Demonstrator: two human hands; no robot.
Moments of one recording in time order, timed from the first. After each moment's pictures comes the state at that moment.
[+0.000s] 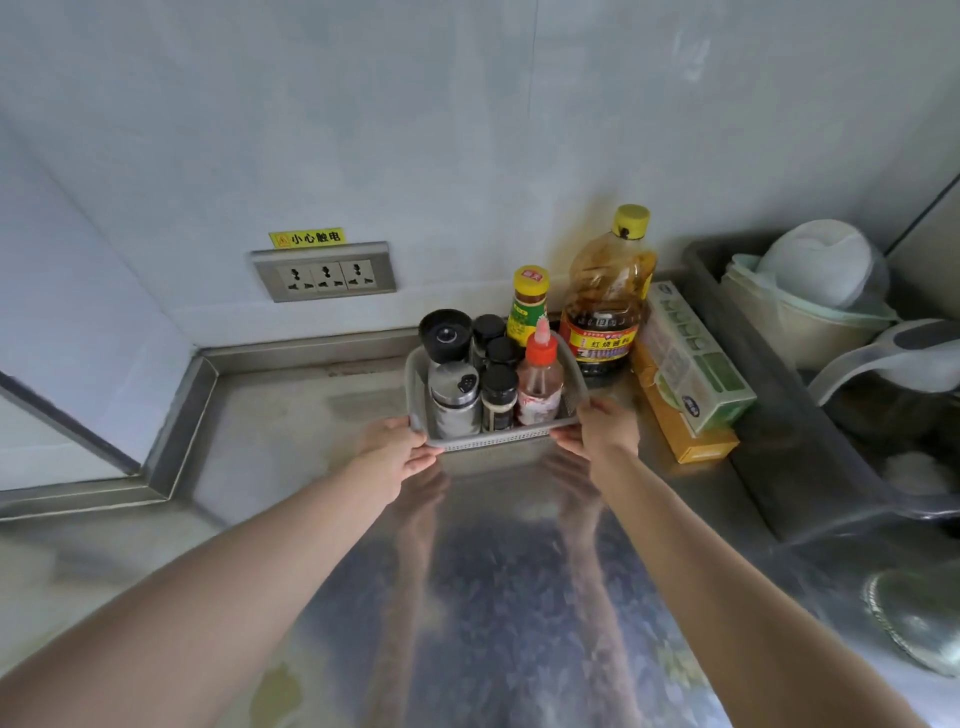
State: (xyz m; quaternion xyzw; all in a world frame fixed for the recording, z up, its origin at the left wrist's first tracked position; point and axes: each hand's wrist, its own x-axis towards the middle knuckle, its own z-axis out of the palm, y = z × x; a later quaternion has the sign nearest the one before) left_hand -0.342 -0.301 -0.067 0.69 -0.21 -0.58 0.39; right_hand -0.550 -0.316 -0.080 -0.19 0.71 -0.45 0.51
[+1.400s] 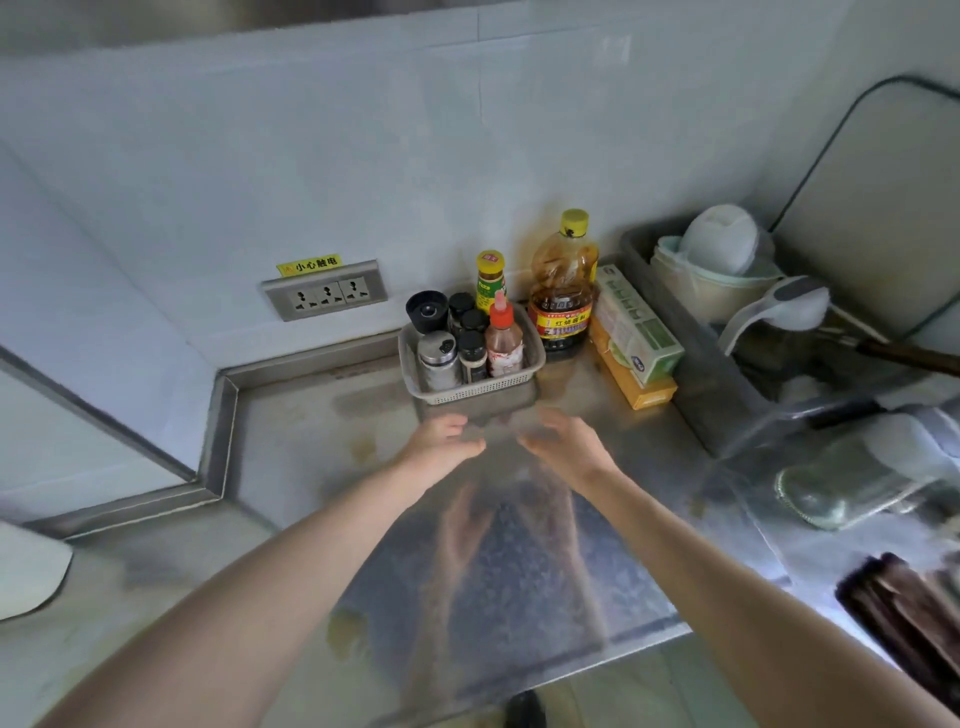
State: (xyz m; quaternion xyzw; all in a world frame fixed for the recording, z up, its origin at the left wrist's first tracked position) left_hand -0.350 -0.235 -0.010 0.63 -0.55 -0.52 0.16; right_hand -0.524 -0.208 -0.016 -0.51 0.72 -0.22 0.40
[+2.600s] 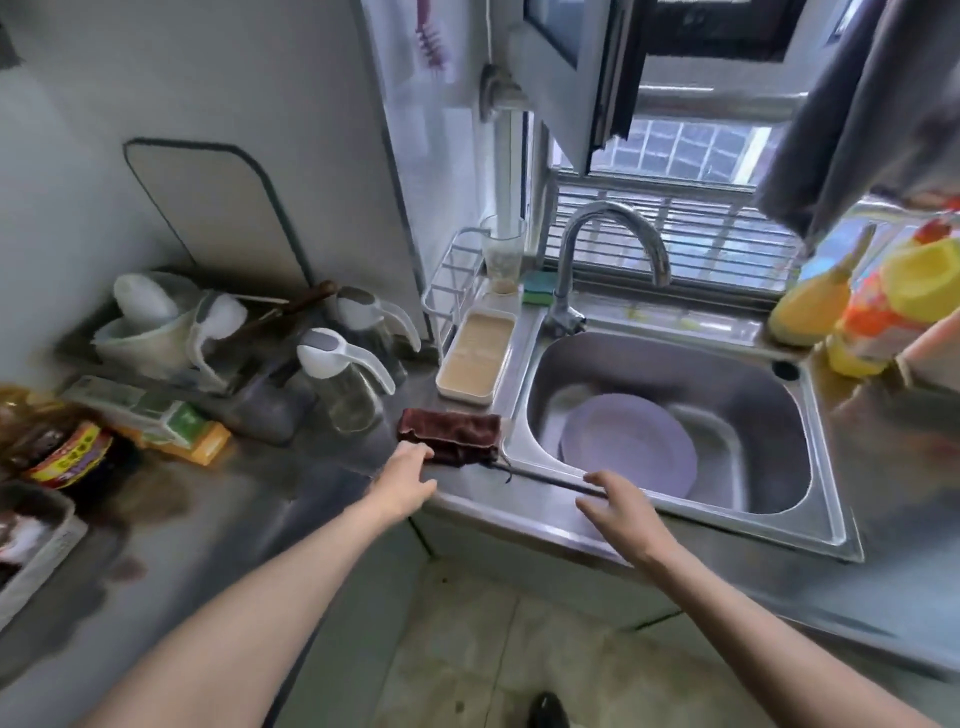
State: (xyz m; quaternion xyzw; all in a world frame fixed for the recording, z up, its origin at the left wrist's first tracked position) left_hand -0.686 -0.012 -0.029 0.22 -0.93 -0.25 -0.13; right_hand -0.758 0.259 -0.032 -0.14 0.91 -0.33 0.21
